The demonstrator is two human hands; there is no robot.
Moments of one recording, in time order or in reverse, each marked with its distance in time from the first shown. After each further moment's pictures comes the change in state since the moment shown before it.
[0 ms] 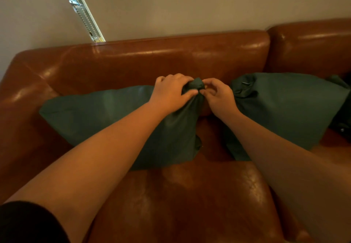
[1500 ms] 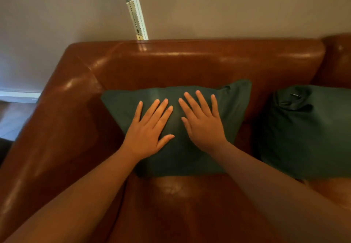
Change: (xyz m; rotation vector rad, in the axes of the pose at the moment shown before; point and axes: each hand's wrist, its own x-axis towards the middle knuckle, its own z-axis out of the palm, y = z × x) left_hand -0.162 -0.139 0.018 0.479 0.135 0.091; right_hand -0.048 -0.043 0.135 -0.963 -0.150 -0.522
